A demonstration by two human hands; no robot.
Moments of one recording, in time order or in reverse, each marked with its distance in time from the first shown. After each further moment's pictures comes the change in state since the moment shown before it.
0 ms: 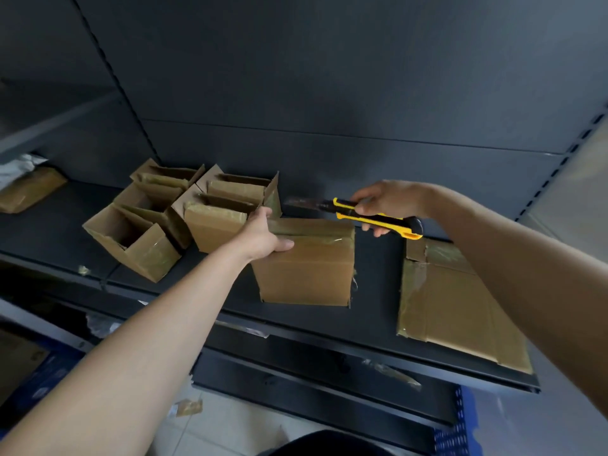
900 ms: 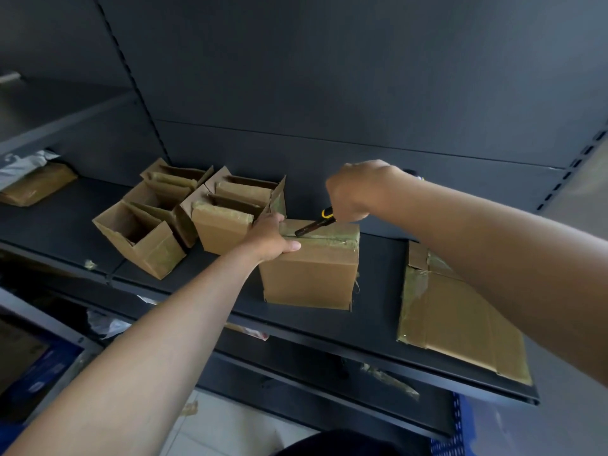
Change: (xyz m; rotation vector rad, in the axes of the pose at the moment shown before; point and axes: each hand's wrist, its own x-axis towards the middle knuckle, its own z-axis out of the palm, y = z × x) left_hand -0.002 0.002 0.003 0.146 0.010 0.031; right_hand -0.030 -0.122 0.038 -1.223 0.145 0.088
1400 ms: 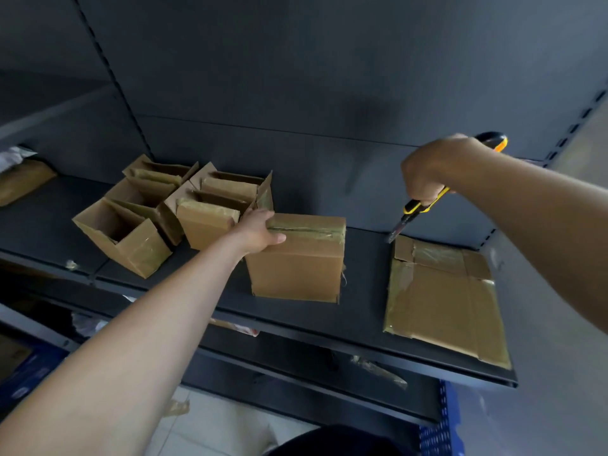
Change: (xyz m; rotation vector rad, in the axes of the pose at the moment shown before) left_hand -0.002 0.005 -0.004 0.188 -0.051 0.016; right_hand -0.033 0.089 0.021 -0.047 -0.266 0.213
